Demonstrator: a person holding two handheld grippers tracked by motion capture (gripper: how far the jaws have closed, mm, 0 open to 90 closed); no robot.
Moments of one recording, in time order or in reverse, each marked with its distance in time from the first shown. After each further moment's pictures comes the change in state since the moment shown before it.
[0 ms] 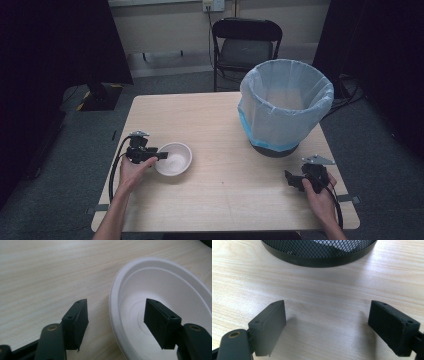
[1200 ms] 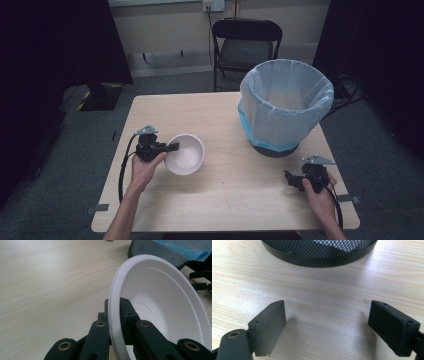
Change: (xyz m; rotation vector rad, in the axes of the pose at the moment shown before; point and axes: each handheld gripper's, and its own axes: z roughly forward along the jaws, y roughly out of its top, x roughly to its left) left arm -0.059 0.027 -0.017 -0.215 -0.139 0.127; right arm 0.000 0.000 0.000 0.001 0.002 0.000
